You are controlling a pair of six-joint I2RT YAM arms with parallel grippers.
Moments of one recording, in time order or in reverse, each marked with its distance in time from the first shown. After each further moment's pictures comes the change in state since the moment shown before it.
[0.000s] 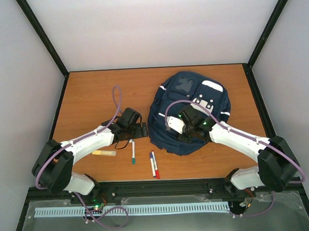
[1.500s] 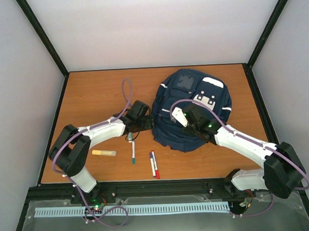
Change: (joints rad) left arm -0.006 0.193 0.124 0.126 0.031 -0.034; right arm -0.023 -0.072 -0.061 0.164 0.296 0.035
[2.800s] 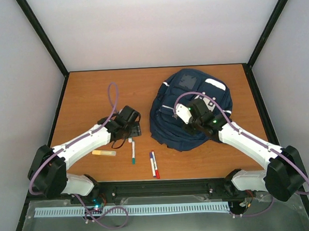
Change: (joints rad) left arm -0.008 -0.253 -0.026 -0.323 -0.167 0.002; right arm -0.066 -0.035 0.066 -0.102 -0.224 0.055
